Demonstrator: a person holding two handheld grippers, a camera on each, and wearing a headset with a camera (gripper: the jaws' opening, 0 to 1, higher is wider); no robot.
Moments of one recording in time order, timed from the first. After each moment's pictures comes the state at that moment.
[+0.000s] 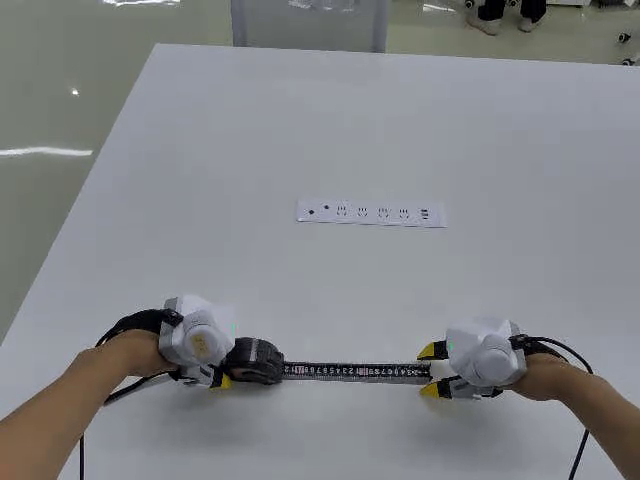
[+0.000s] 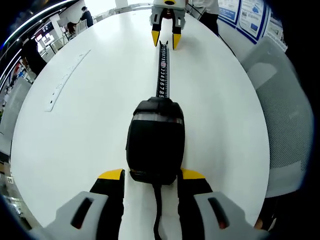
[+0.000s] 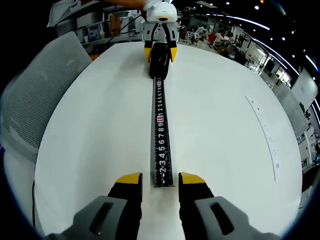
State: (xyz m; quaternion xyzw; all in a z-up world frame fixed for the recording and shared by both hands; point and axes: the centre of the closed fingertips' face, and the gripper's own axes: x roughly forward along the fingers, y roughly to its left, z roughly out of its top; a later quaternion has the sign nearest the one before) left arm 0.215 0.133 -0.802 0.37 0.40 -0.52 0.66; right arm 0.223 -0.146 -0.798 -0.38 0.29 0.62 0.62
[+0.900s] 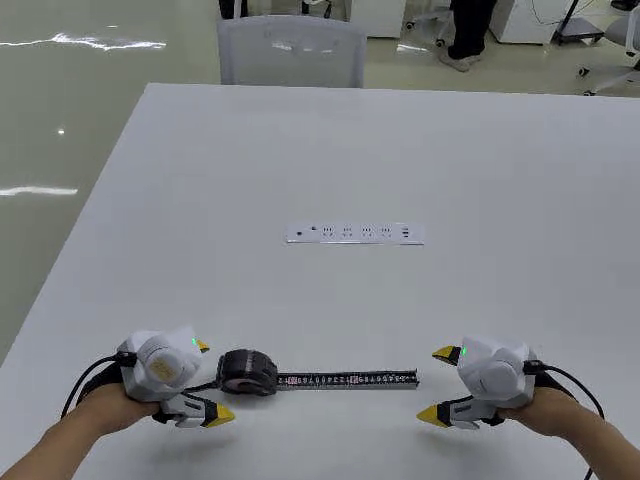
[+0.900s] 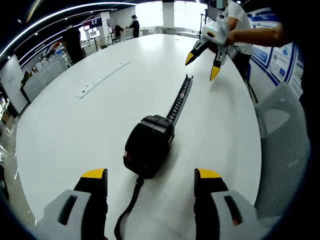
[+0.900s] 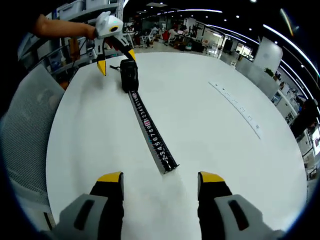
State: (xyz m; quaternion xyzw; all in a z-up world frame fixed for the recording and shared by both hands) left arm 0.194 0.133 -0.766 0.22 0.38 -0.42 0.80; right arm 0.209 -0.171 -0.771 -0.28 0.33 0.50 0.75
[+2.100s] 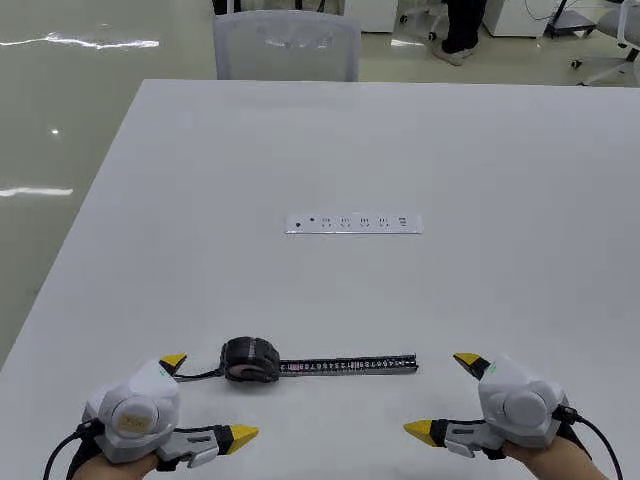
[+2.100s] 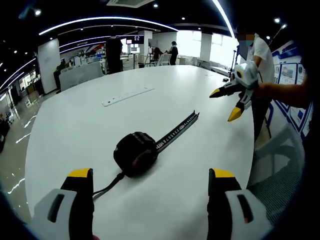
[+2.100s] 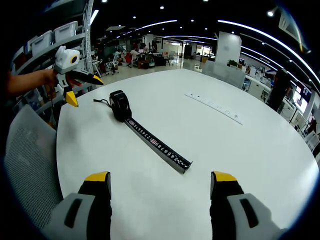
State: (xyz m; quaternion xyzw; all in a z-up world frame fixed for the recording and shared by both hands) left arm 0.143 0.122 -0.714 0.10 0.31 -0.31 0.89; right arm 0.162 -0.160 -0.732 -0.17 0.30 0.40 0.85
